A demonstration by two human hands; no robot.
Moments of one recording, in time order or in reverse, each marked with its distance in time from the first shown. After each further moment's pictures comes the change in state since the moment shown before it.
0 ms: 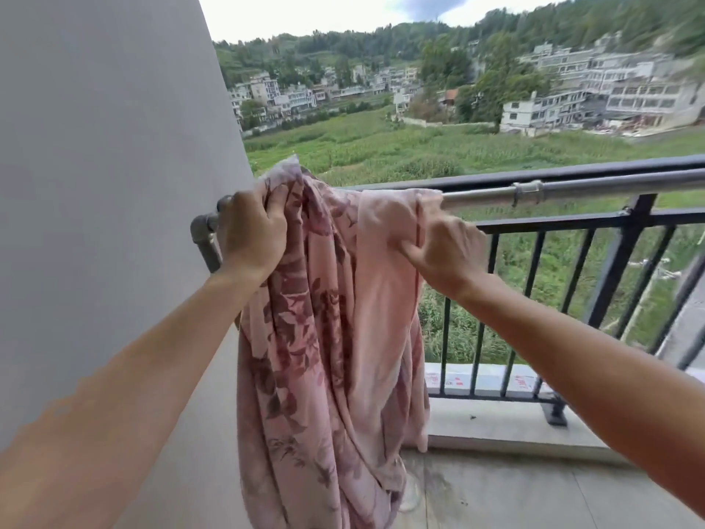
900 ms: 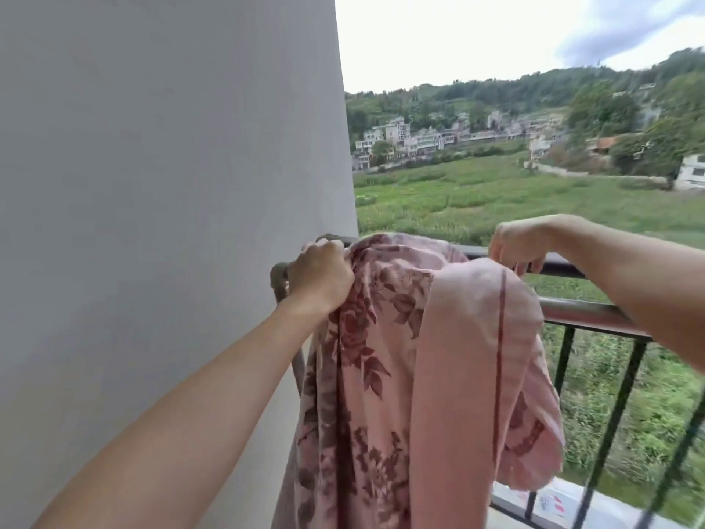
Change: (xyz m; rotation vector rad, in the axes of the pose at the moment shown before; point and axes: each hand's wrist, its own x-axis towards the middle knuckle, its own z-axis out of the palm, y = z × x) left_hand 0.048 -0.016 0.043 0.535 -0.199 -0.131; right_hand 0.225 0.042 0.065 -0.108 -1.007 -0.130
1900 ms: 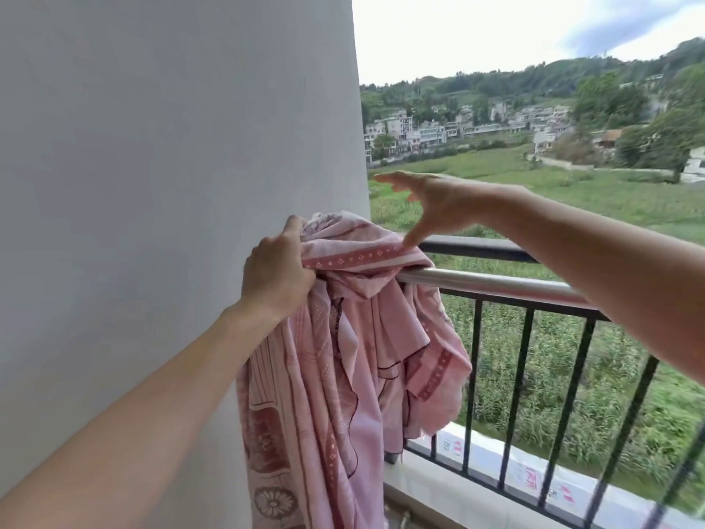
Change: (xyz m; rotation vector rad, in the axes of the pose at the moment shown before) left_hand -0.024 -0.087 -0.053 -0.164 0.176 0.079; right_hand -0.057 -0.154 -0.023 0.185 0.245 -0.595
